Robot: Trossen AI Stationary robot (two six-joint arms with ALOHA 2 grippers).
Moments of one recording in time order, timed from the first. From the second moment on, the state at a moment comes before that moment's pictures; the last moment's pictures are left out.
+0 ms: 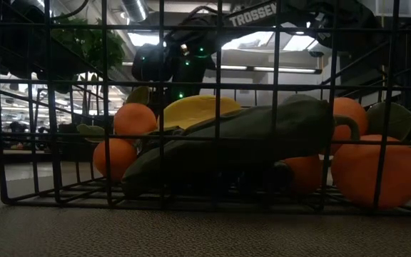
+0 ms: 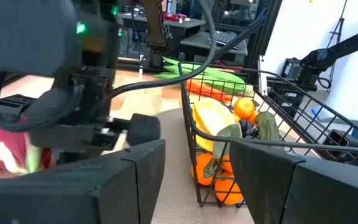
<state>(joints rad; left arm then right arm) -0.16 0.02 0.02 0.00 -0.10 -0.15 -0.12 2.55 2.28 -1.01 0.06 -0.12</state>
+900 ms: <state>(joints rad) -0.16 0.02 0.02 0.00 -0.10 -0.15 0.28 2.07 2.36 -1.22 0.11 0.23</state>
